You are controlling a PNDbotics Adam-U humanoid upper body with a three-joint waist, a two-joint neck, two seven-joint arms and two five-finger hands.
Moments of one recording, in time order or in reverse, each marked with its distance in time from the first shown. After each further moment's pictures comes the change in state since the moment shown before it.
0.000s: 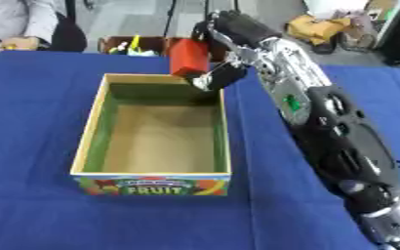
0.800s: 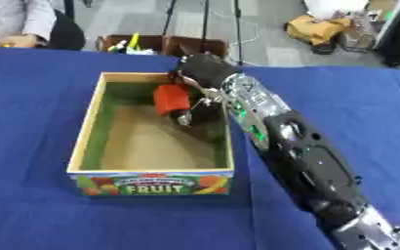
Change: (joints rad) left arm -0.017 -0.001 -0.006 0.000 0.002 -0.004 -0.006; right arm 0.017 0.076 0.033 0.126 0.181 -0.095 -0.010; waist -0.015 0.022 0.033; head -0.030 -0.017
